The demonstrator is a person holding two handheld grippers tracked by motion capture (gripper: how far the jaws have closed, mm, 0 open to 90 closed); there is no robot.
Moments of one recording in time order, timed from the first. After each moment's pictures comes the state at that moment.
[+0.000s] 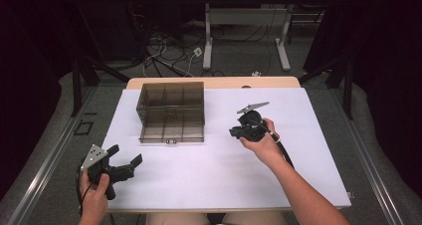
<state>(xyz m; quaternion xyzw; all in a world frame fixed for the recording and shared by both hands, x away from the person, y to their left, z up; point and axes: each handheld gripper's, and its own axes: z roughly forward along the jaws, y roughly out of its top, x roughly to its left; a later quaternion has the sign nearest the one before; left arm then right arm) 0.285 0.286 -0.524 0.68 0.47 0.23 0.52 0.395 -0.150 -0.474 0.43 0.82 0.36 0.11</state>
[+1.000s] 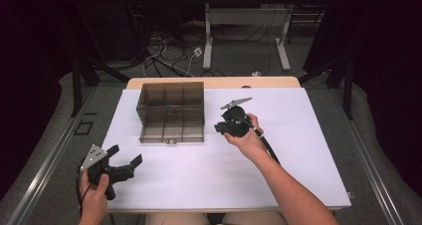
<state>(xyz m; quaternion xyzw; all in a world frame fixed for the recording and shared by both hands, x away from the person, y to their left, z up) 0.284 0.286 -0.523 0.68 0.47 0.22 0.52 0.406 -0.107 -0.468 0.41 0.82 0.38 0.11</state>
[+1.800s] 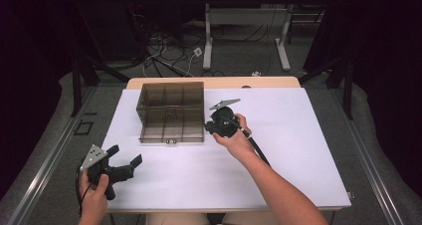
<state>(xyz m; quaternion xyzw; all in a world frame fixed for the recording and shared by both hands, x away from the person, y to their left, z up) 0.284 0.286 -0.524 0.68 0.47 0.22 0.52 0.410 -0.077 -0.476 0.40 0.82 0.40 0.12</state>
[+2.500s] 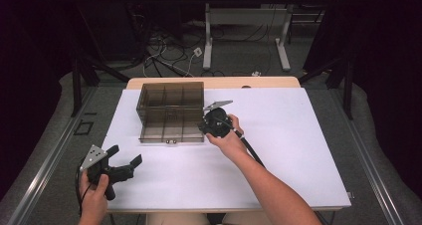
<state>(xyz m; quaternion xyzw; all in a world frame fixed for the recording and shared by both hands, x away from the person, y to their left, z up) 0.284 0.287 -0.524 0.68 0.47 0.22 0.52 0.418 -0.059 -0.489 0.40 0.81 0.41 0.12</state>
